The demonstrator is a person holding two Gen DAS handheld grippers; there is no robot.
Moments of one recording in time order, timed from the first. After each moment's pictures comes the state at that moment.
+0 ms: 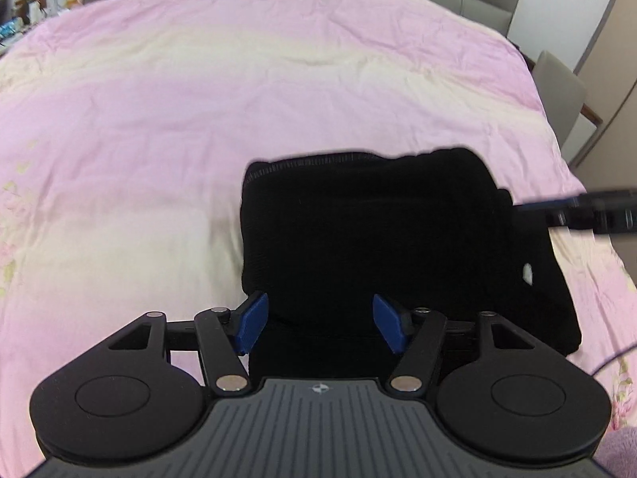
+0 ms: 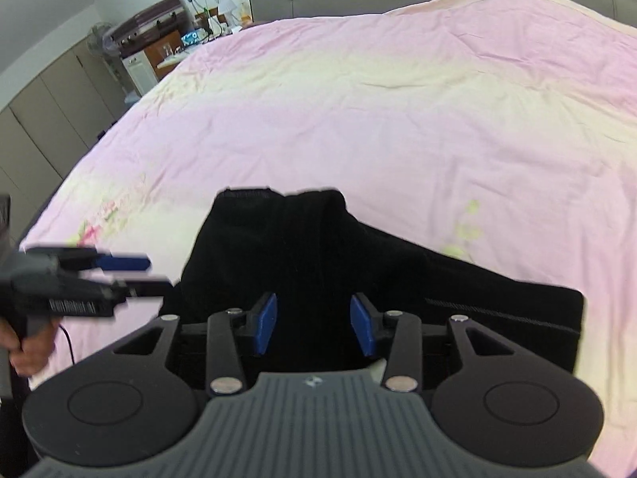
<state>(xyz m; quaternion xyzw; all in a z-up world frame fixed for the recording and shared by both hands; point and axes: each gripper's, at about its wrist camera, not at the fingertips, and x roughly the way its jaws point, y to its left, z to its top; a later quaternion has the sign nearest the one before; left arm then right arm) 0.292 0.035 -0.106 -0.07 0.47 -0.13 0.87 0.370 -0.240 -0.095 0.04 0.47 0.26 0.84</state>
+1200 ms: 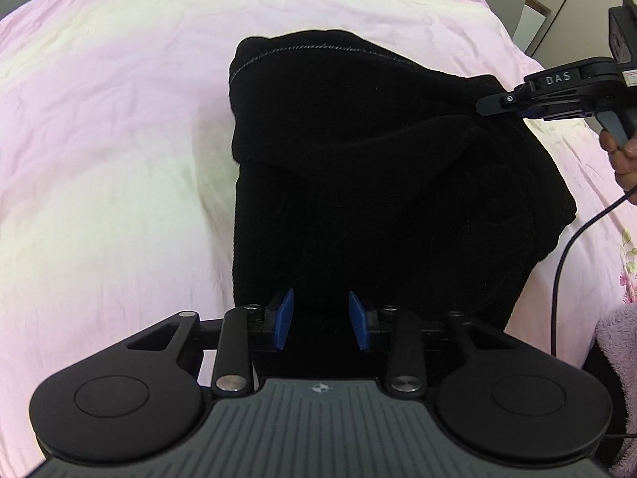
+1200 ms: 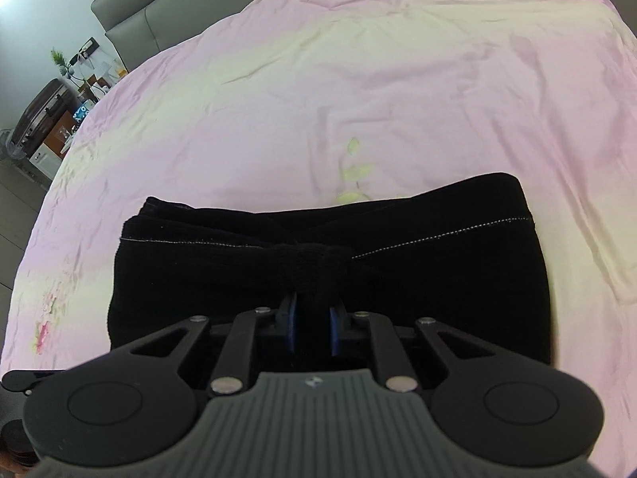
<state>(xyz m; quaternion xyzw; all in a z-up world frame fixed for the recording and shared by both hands) 0.260 0.022 -0.124 0.04 0.53 -0.21 0.82 0.365 -0.300 -0.152 0.15 0.50 0.09 0.85</state>
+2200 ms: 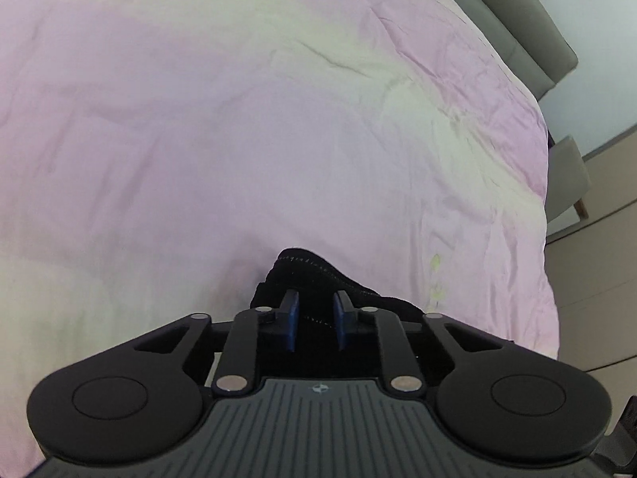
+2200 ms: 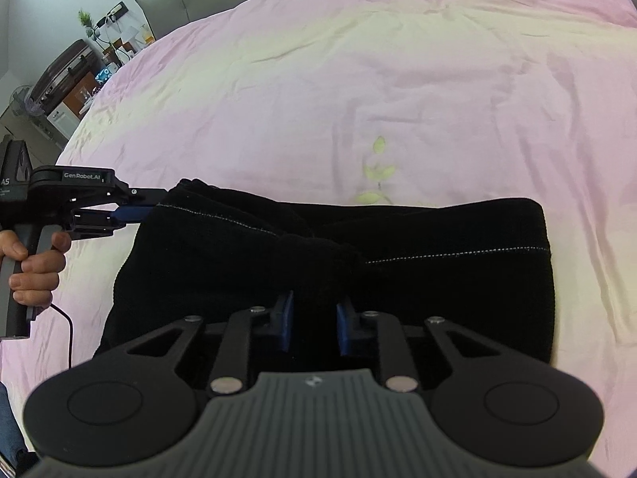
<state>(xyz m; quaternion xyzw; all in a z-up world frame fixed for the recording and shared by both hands) 0.442 0.038 -0.117 -0.24 0.51 -0.13 0.82 0.373 -0.299 -0.139 0.12 0.51 0.15 0.84</state>
